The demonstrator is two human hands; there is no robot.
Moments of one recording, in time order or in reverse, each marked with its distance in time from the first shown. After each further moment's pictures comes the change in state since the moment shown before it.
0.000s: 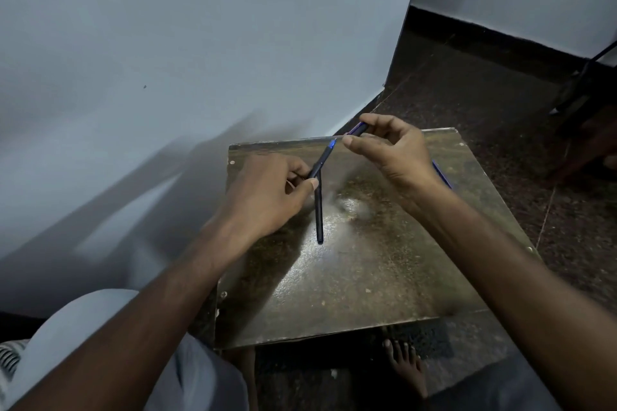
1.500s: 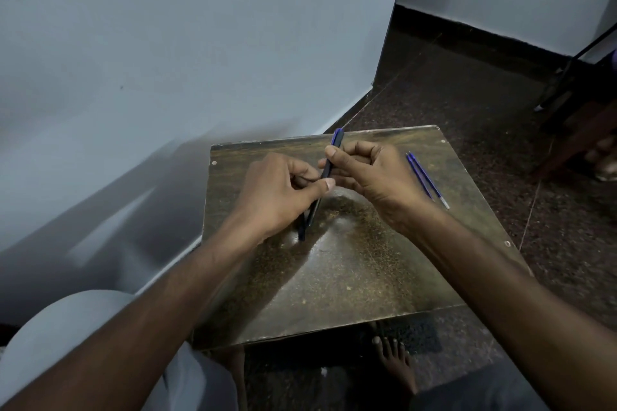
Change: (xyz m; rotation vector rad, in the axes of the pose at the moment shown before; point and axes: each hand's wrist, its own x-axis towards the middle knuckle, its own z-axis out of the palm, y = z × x) left_hand -0.002 0.038 0.016 -0.303 -0.050 -0.116; right_hand -0.033 -0.005 -0.008 0.031 -0.212 0.113
